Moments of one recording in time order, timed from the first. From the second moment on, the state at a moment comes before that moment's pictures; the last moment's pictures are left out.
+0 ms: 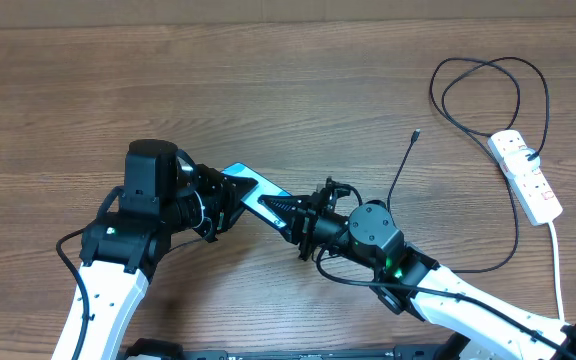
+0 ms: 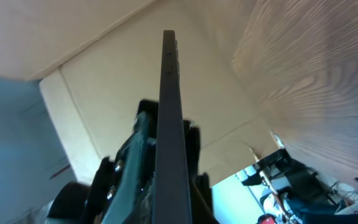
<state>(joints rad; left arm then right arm) -0.19 1.10 0.90 -0.65 0.61 -1.44 0.81 1.30 0.52 0.66 -0.30 2.09</state>
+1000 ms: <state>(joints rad) -0.19 1.10 0.90 -0.63 0.60 -1.39 0.82 1.30 0.52 0.69 -0.30 2.09</state>
